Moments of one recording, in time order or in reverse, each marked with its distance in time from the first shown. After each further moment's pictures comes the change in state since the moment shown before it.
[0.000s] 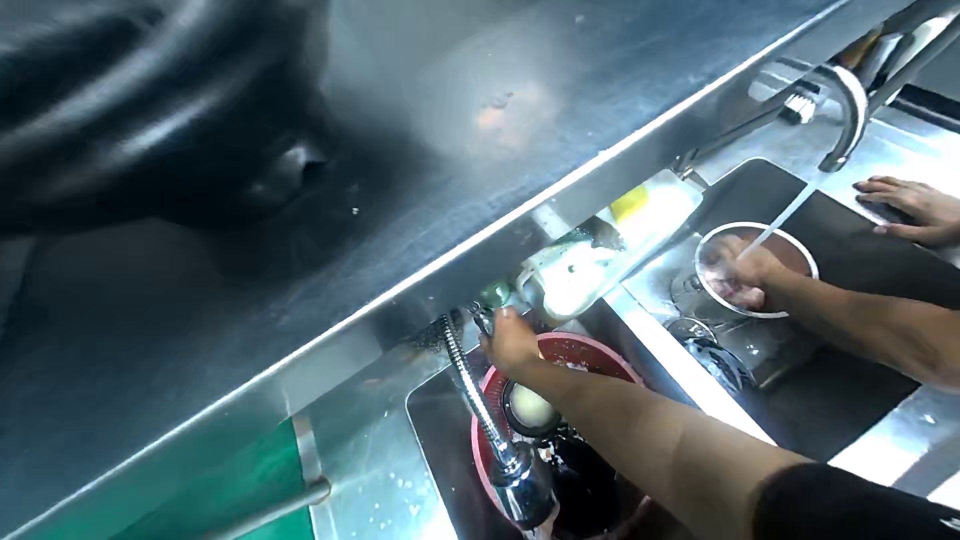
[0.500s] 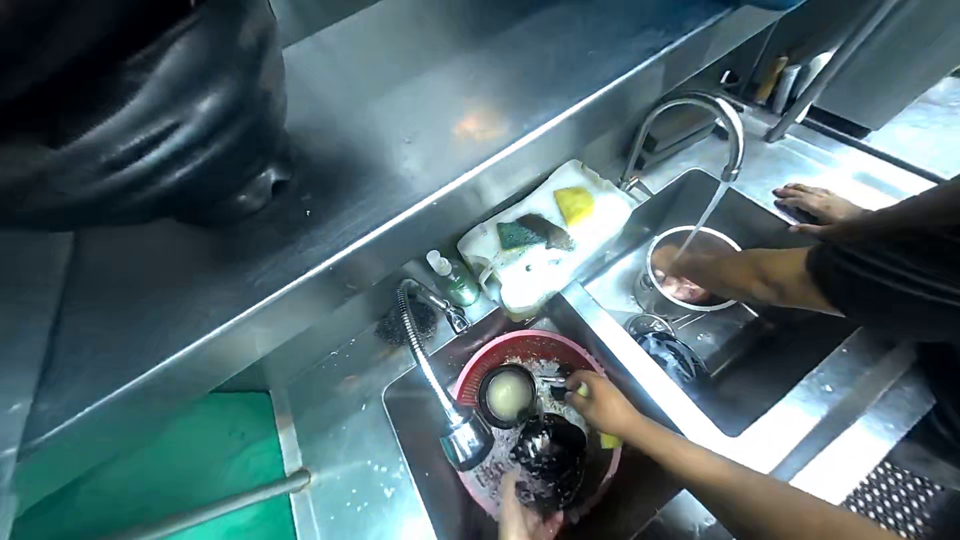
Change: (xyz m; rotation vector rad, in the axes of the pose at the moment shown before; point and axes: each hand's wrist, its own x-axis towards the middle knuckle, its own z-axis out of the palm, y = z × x) left_hand -0.044 0.018 0.043 -0.069 0.016 -0.160; right_hand -0.147 0.213 -0.060 0.225 -0.188 -0.011
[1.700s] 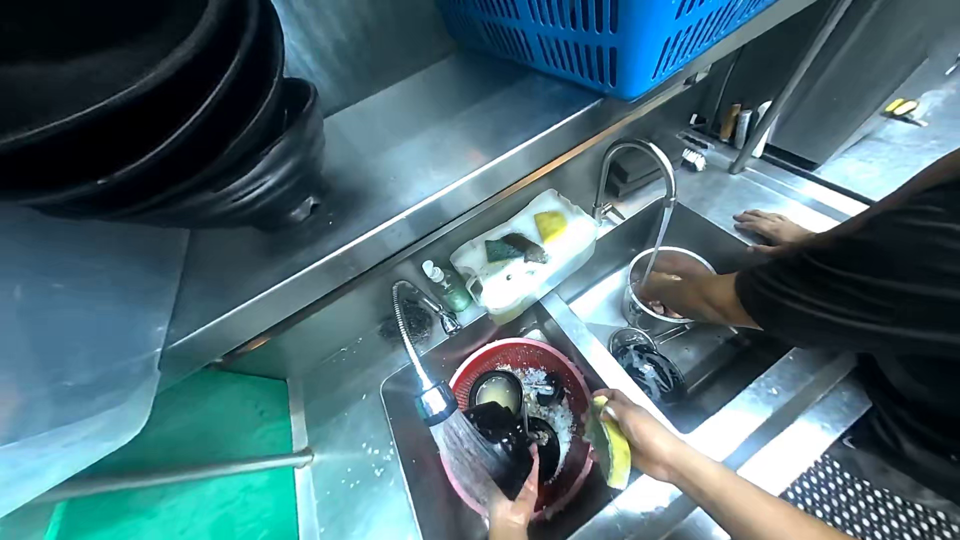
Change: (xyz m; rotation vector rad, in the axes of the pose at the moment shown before) left_hand 0.032 -0.046 0.015 -0.822 -0.327 0.091; right_hand -0.122 0.021 -0.047 1.016 -0.040 0.237
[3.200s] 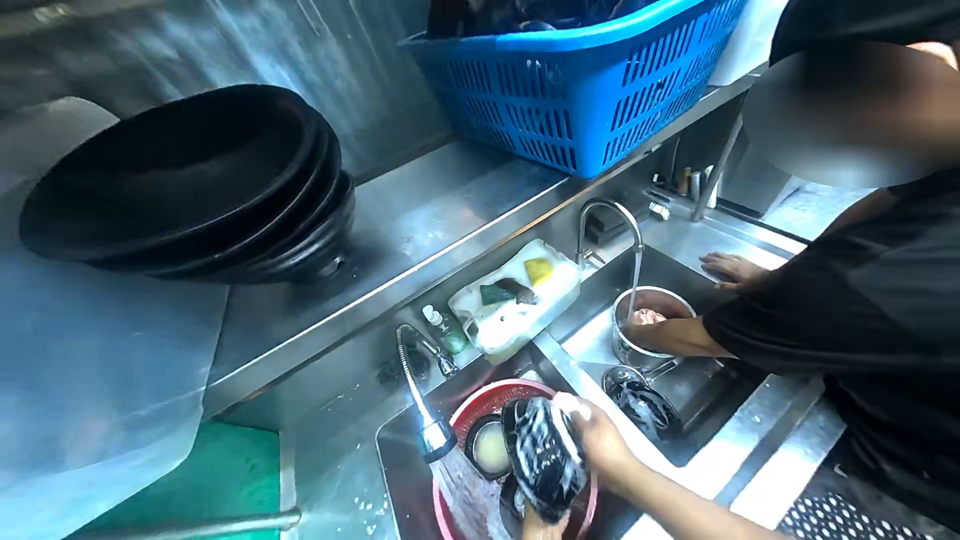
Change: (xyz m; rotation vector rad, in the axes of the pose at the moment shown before) left_hand -0.071 -0.052 0.084 0.595 -0.173 0.081; right_hand 0.009 -0.028 0.053 -0.358 0.183 -0.451
